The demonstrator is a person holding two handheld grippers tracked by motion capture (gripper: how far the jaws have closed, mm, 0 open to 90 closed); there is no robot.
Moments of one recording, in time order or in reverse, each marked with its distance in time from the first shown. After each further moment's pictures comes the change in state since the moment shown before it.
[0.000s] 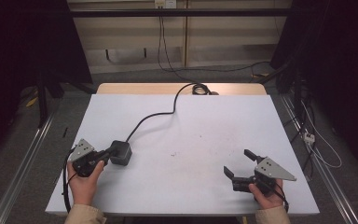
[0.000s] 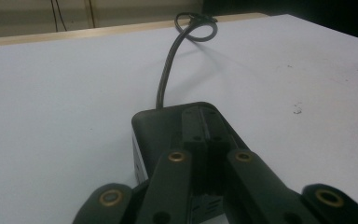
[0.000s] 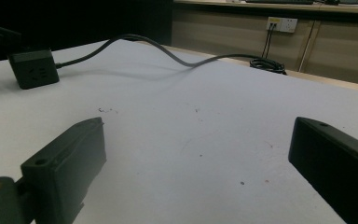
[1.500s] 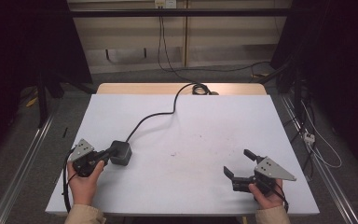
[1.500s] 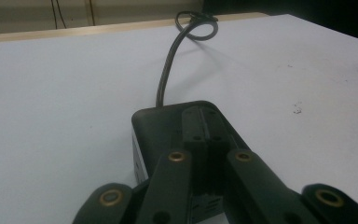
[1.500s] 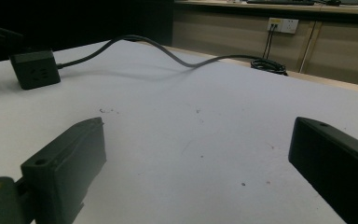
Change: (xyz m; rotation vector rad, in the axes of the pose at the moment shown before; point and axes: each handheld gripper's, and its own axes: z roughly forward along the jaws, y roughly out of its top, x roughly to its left) left arm 0.000 0.000 0.000 0.004 0.002 -0.006; right arm 0.001 0.001 0.000 -0.002 0.003 0.002
